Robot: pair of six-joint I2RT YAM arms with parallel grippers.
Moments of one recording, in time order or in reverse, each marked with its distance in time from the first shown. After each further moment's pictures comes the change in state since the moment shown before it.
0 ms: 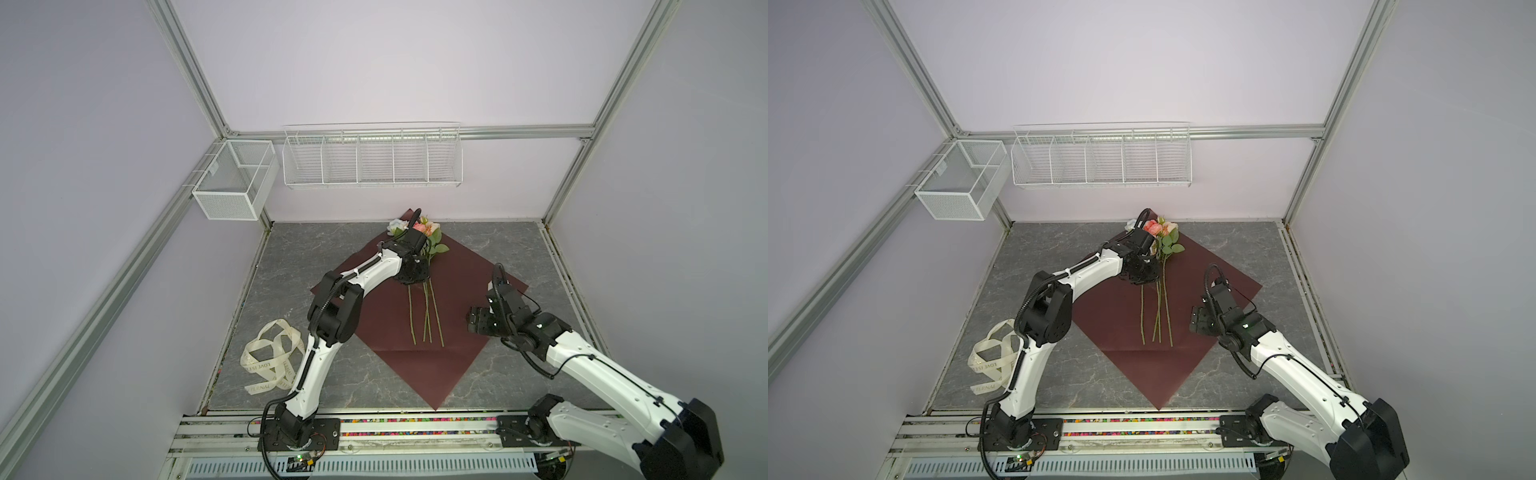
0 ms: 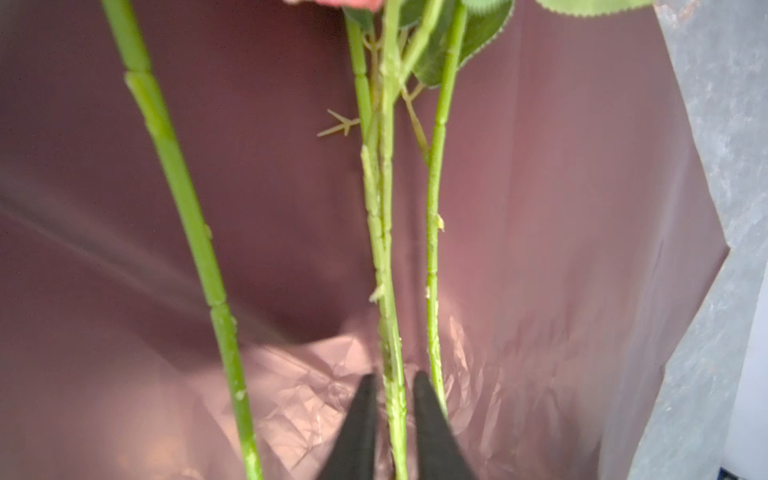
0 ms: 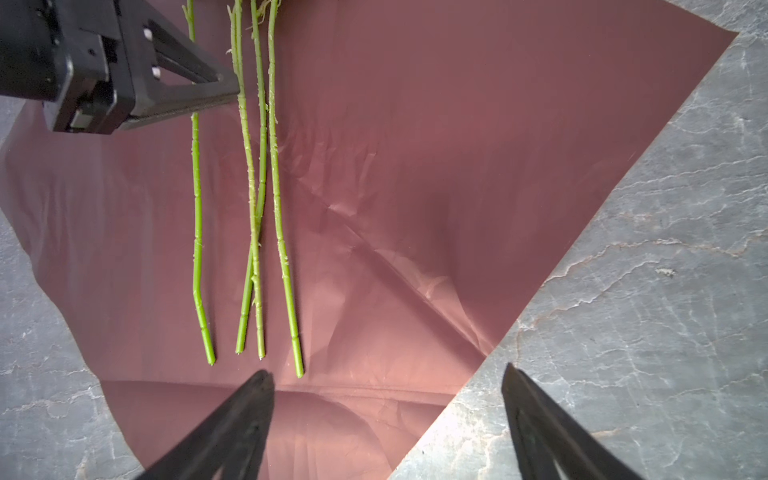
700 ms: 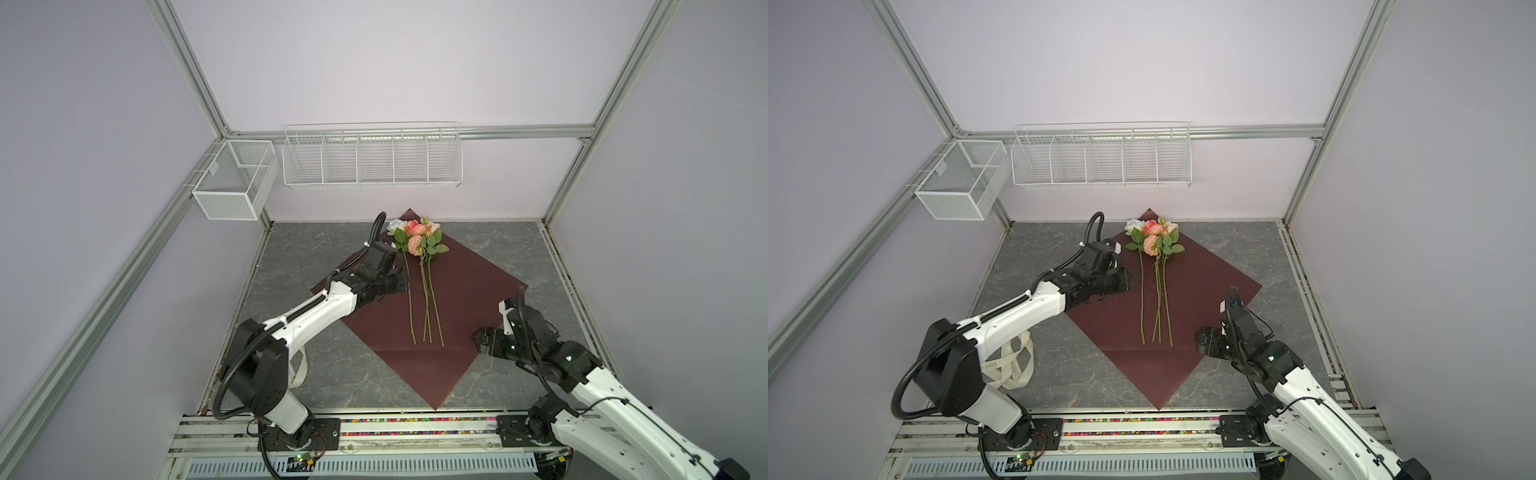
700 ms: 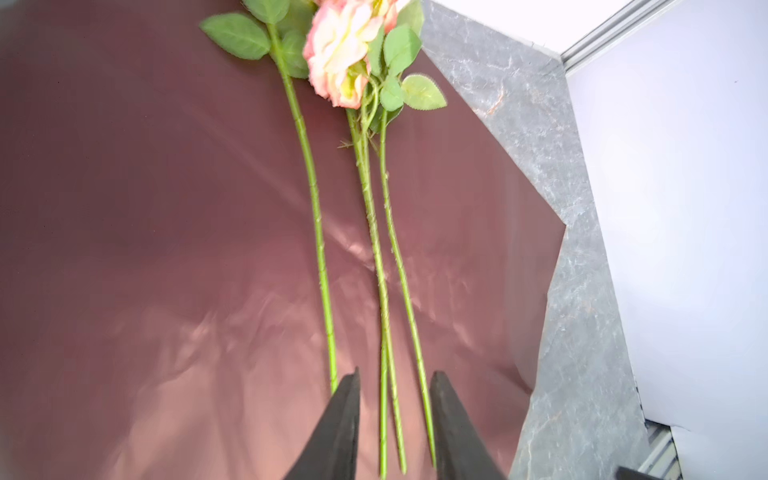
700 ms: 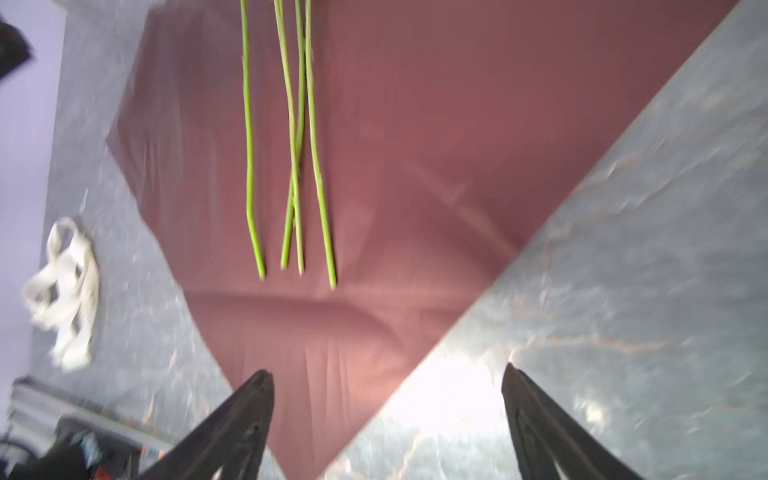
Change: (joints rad) left arm -0.010 -0.798 -0.819 0.377 -0.108 -0.017; right arm -0.005 -0.357 -0.200 -0.099 -0.233 0.100
